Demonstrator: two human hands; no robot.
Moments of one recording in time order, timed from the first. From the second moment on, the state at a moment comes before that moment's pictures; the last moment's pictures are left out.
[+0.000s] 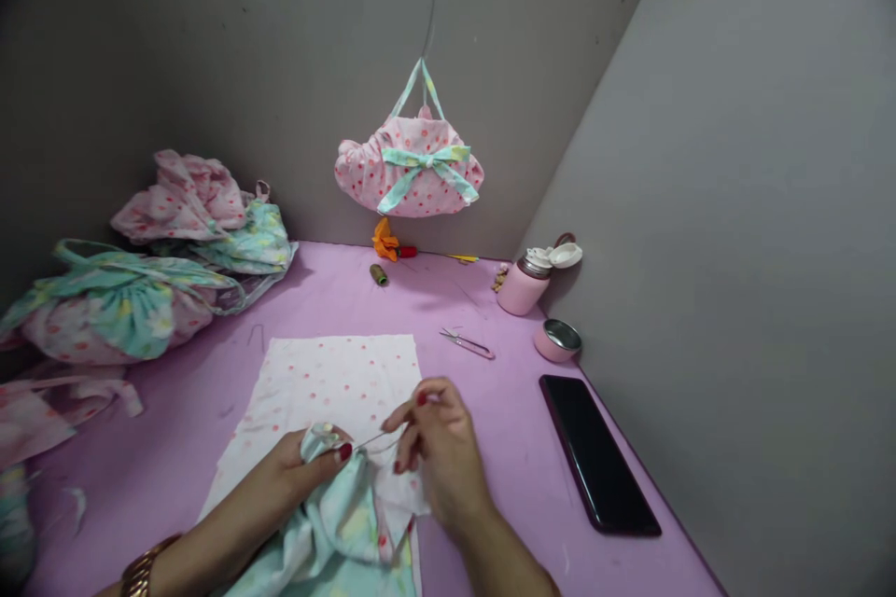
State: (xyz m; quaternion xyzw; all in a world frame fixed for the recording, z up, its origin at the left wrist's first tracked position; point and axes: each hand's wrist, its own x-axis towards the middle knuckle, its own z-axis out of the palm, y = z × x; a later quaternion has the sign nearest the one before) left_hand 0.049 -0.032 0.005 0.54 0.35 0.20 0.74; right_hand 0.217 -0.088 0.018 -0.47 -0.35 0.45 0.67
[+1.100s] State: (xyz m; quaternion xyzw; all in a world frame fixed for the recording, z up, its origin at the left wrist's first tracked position) left_hand 0.050 -0.035 0.015 0.52 0.36 0.19 0.75; right_hand 0.275 -0.082 0.011 -0.59 -0.23 0.31 0.70
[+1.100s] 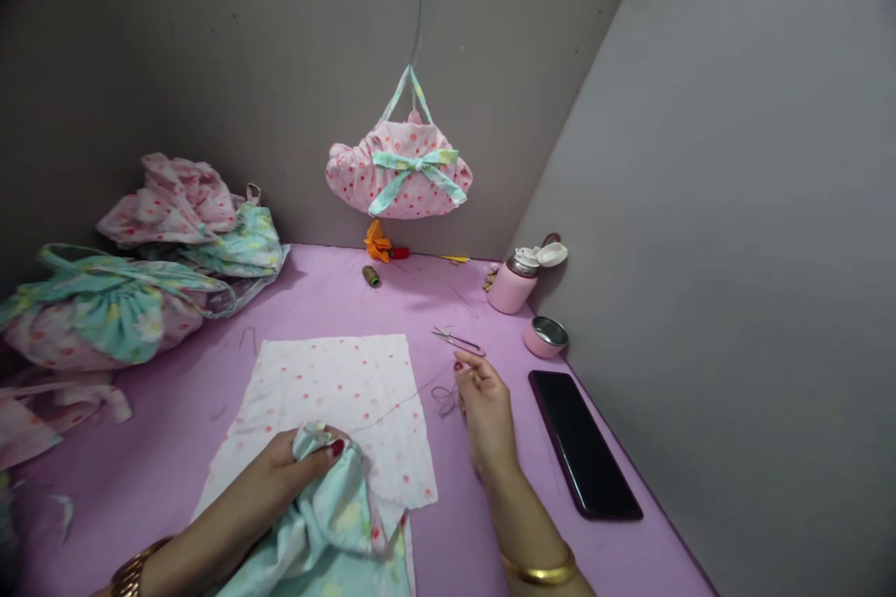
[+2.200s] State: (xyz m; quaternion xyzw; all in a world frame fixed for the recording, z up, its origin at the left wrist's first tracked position) left_hand 0.050 -0.031 0.011 0.52 0.38 0.24 0.73; right_hand 0.215 -0.096 0.014 -0.60 -0.64 0.30 0.36
